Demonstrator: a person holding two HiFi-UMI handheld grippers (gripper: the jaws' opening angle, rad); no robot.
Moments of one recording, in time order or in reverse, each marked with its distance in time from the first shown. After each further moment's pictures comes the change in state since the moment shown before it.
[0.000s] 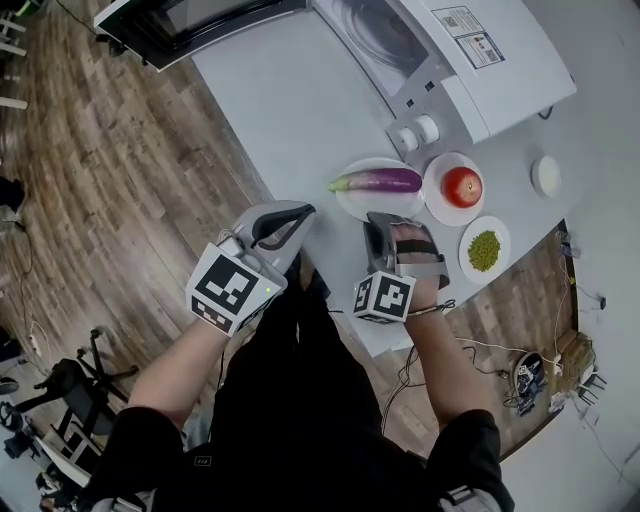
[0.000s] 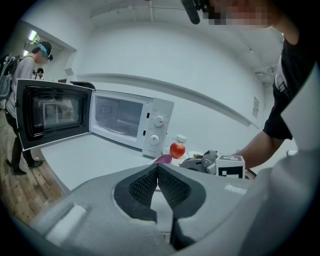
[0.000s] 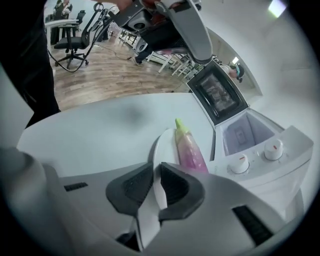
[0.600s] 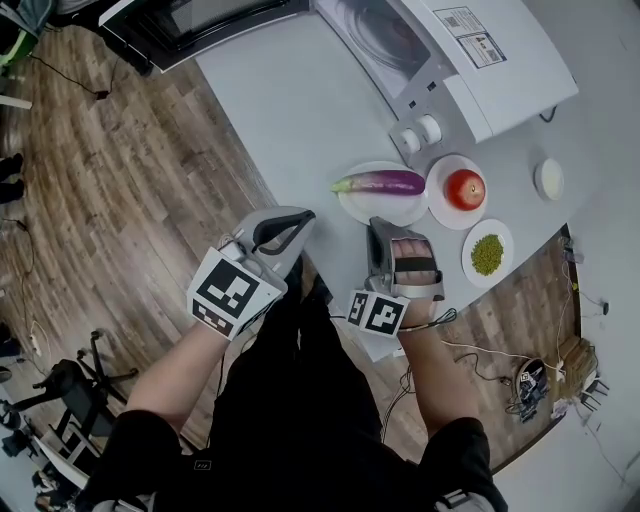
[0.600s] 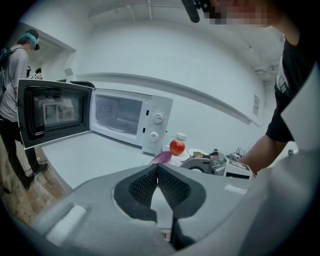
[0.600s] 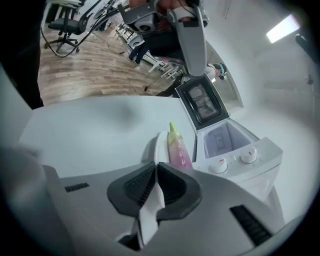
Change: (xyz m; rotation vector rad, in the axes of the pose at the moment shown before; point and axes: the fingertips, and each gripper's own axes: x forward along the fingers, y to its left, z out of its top) left arm -0.002 -0.003 -0.010 0.008 0.013 0.008; right arm -0.012 -0.008 0.003 -0.029 -0.001 -0.247
